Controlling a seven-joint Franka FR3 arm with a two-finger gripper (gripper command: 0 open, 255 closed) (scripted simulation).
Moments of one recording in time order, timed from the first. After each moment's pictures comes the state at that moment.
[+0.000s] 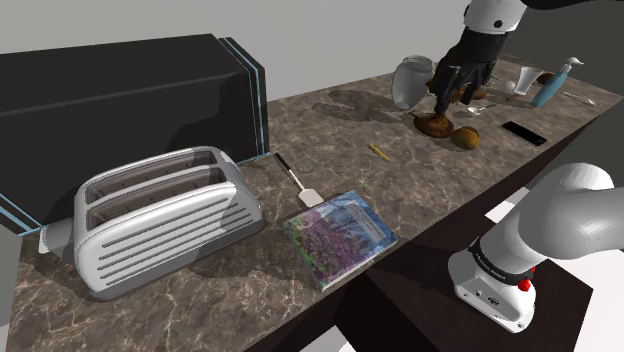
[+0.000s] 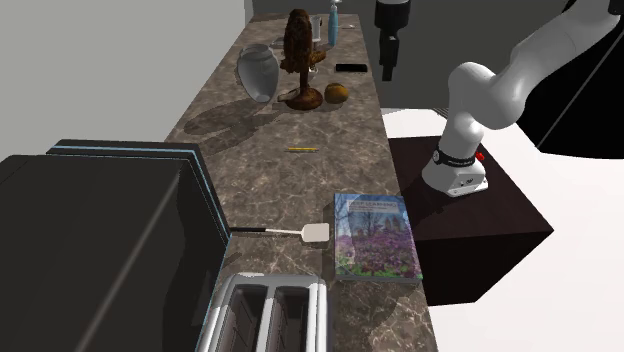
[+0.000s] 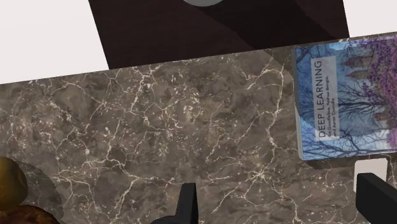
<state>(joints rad) 0.01 -0.80 -0.03 -2.43 -0.03 1.56 0.17</state>
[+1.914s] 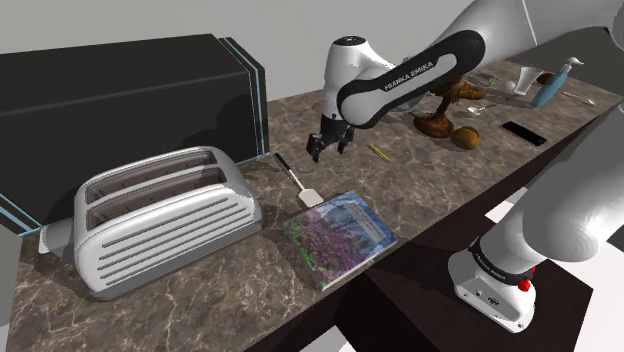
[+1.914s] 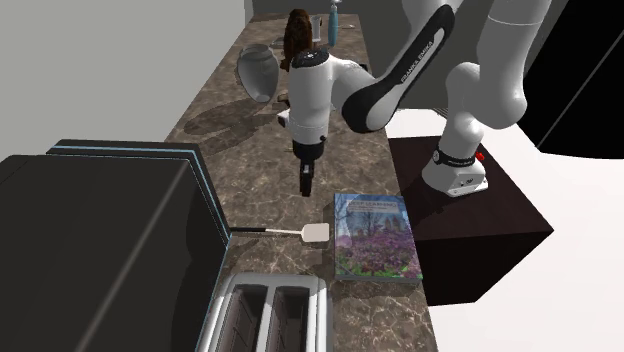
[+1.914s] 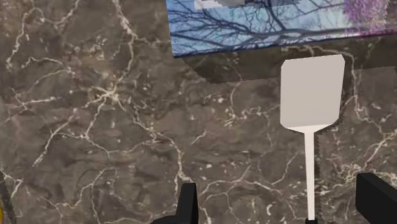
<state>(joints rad) 0.10 0.05 0.19 -2.30 -0.04 2.37 0.47</state>
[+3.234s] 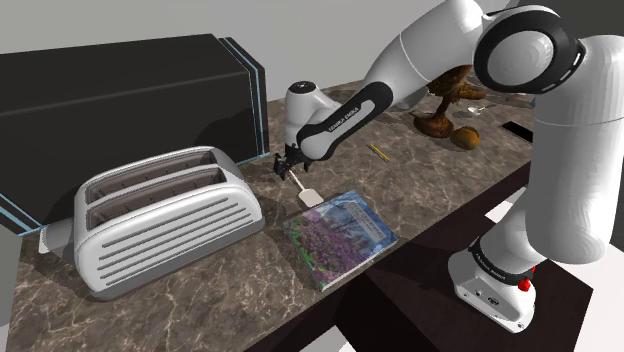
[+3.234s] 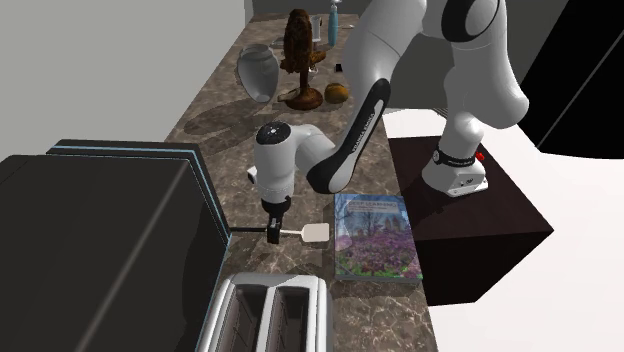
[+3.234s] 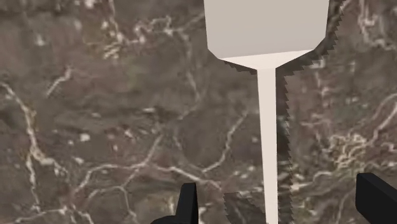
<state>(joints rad) 0.19 0.53 0.15 -1.97 -0.19 2.55 0.62</state>
